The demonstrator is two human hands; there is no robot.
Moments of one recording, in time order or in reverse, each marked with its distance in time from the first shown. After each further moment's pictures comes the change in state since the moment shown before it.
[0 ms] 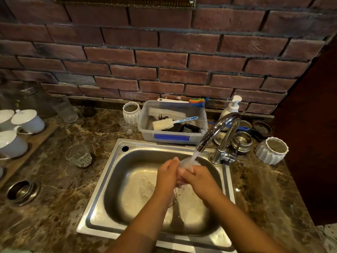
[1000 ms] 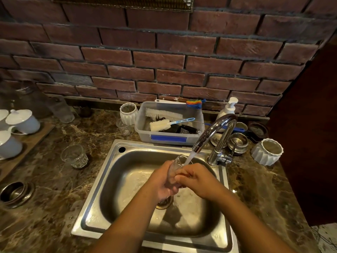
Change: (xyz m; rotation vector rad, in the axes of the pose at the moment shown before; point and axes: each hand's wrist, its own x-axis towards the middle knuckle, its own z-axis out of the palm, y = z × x) left_hand -0.001 0.019 -0.018 -0.172 -0.295 -0.404; right_hand 0.004 -0.003 -0.021 -0.294 -0.233 -0.242
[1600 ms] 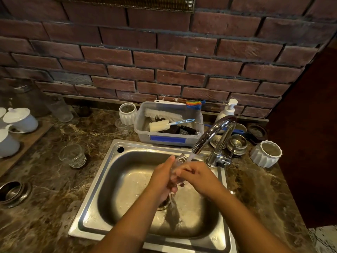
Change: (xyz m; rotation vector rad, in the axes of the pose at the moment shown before) left_hand 0.004 -0.007 0.006 0.157 0.074 0.301; right_hand 0.005 -0.002 -0.003 0.195 0.119 0.075
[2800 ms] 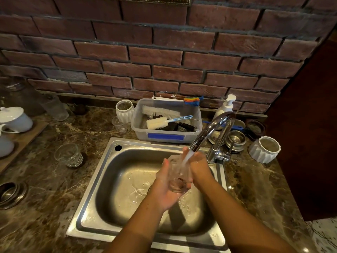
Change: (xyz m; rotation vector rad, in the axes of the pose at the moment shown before) left_hand 0.004 -0.027 0.006 -0.466 -0.104 -0.207; right_hand 0.029 0.002 0.010 0.326 0.324 0.297
